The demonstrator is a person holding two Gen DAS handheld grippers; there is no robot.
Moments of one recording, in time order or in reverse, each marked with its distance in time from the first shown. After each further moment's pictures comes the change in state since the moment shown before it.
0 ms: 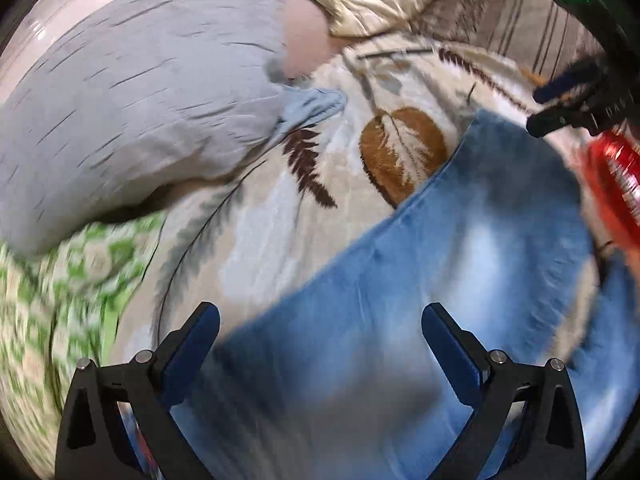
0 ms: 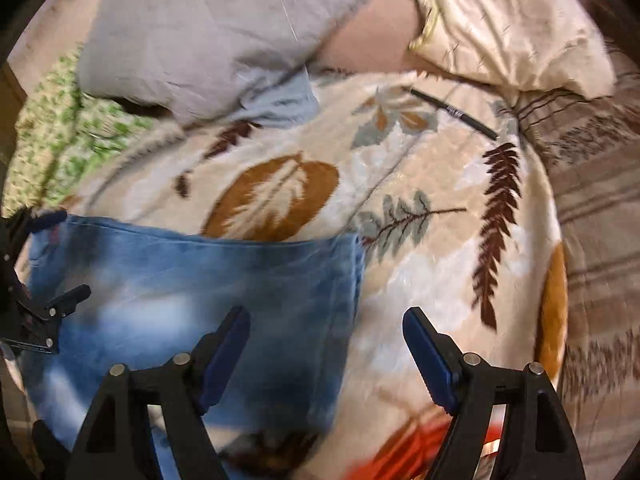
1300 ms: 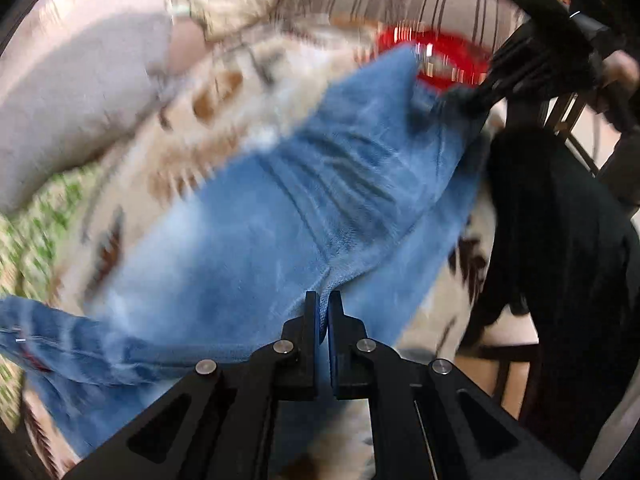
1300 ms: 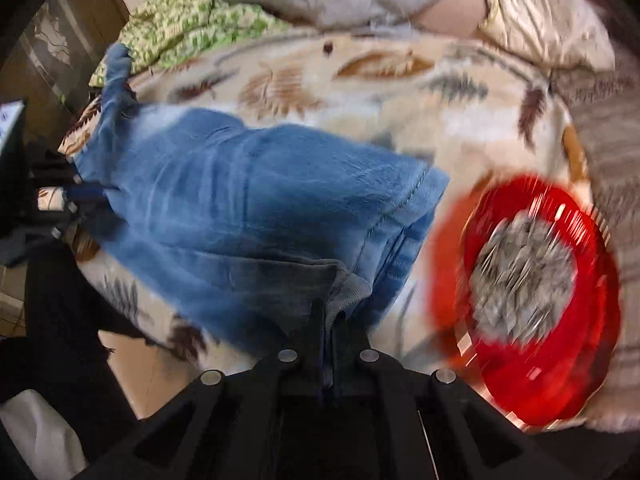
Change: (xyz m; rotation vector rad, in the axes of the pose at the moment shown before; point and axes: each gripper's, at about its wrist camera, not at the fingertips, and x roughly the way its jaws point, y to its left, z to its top) left arm -0.149 -0.160 -0.169 0.122 0.044 -0.189; right arm -0.084 0.057 -0.264 -0.227 0.018 0.151
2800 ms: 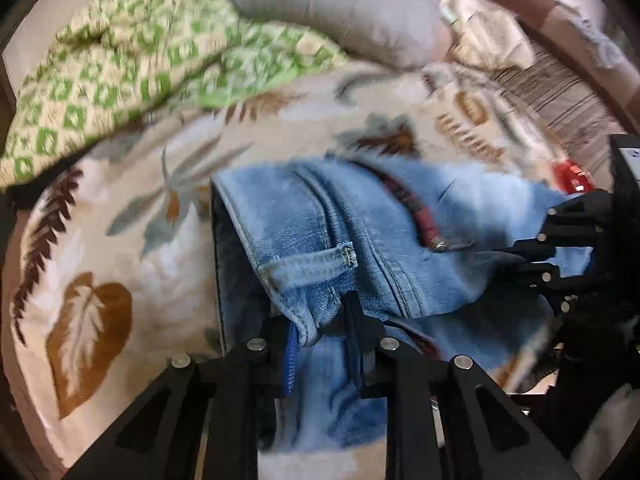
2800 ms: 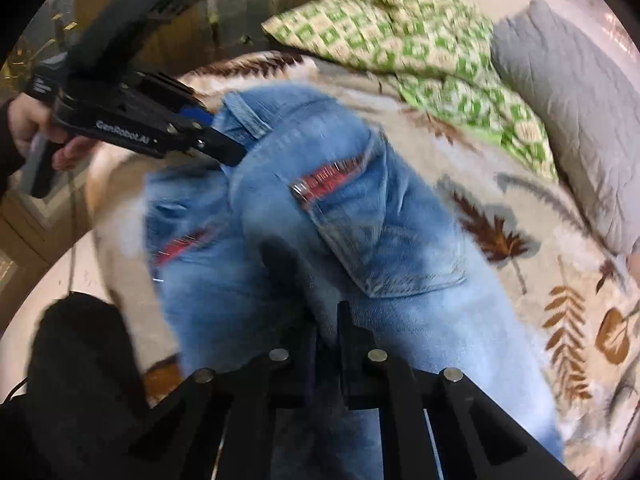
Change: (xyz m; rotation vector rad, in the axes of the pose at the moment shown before) left arm -0.119 0.240 -0.180 -0.648 -0.072 0.083; right arm 0.088 0.317 0.146 -0.594 -0.179 0.133
